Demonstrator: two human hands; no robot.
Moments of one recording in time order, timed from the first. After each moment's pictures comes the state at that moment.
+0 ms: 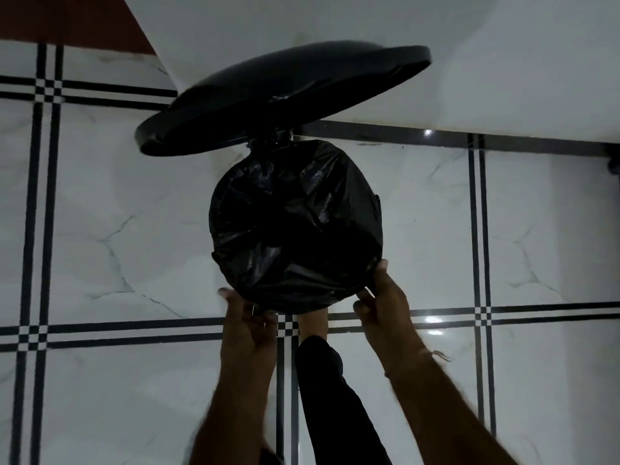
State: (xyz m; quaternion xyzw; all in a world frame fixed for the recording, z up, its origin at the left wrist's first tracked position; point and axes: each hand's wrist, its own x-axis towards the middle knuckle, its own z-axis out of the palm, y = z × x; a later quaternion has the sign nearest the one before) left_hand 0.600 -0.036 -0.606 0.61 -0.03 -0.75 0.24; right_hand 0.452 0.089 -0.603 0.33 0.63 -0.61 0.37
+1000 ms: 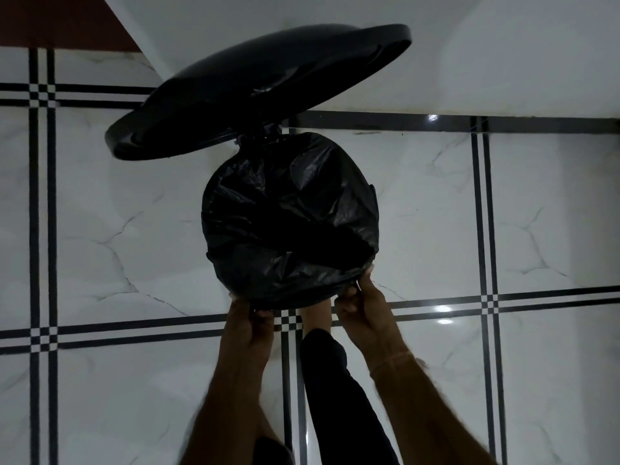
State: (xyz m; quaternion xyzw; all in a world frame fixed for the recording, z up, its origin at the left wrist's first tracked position) left_hand 0.608 -0.038 -0.633 0.59 0.02 -0.79 0.17; right_hand 0.471 0.092 -0.632 0.38 0.39 -0.73 0.41
